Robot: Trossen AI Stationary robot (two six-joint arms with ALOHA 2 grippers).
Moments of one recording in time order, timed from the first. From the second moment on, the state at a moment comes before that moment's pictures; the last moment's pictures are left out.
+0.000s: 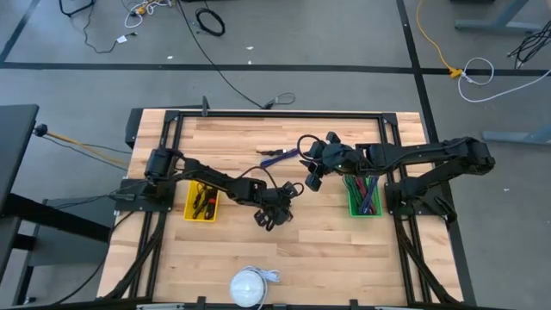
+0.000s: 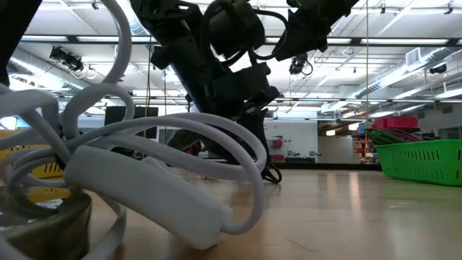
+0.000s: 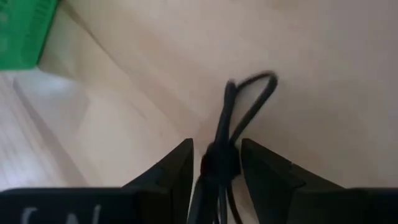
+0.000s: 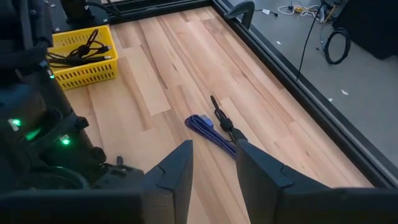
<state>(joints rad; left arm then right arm) -0.13 2.01 1.22 -0.10 -0.12 0.88 0.02 1.33 1.08 -0.43 0.40 0.23</state>
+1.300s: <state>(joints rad) -0.09 1.70 1.22 -0.51 -0.18 0.23 0.02 1.33 1.08 -0.48 0.49 0.22</state>
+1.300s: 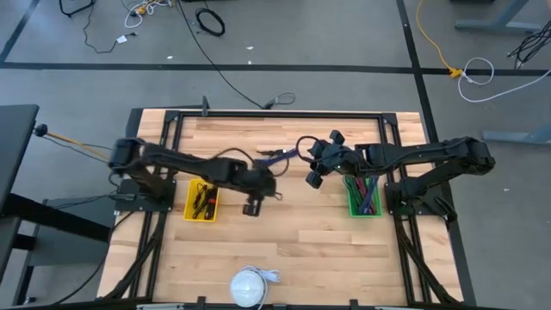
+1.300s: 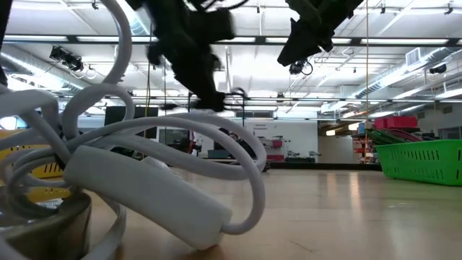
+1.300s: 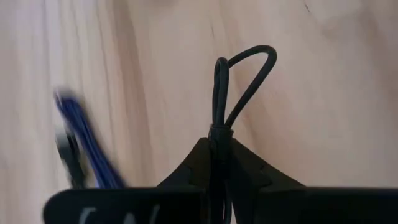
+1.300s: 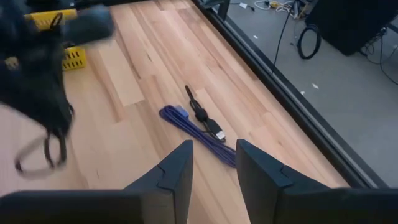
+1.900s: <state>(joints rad) -0.12 1.27 0.88 -0.92 -0.36 -0.82 0.02 1.33 1.04 -0.48 0.49 0.22</state>
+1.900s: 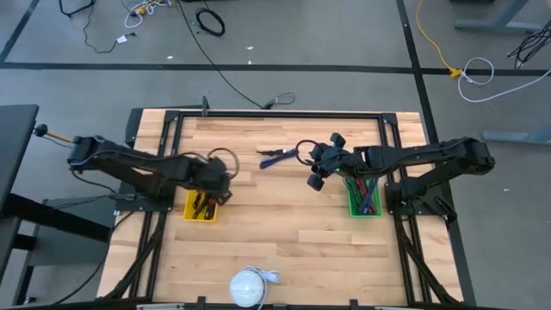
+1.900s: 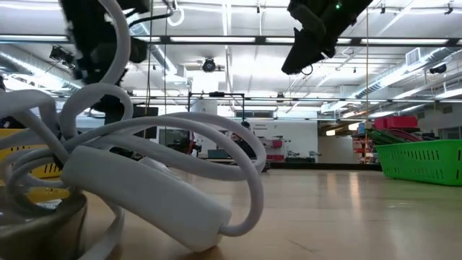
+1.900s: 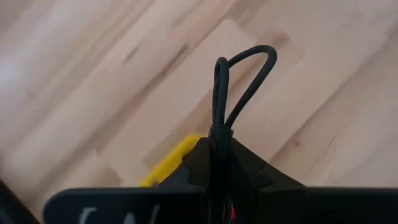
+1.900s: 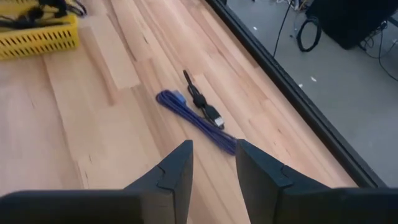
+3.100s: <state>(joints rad) -0.47 1.10 0.66 -0.95 -0.48 -1.56 0.00 1.33 0.98 -0.40 0.53 0.17</state>
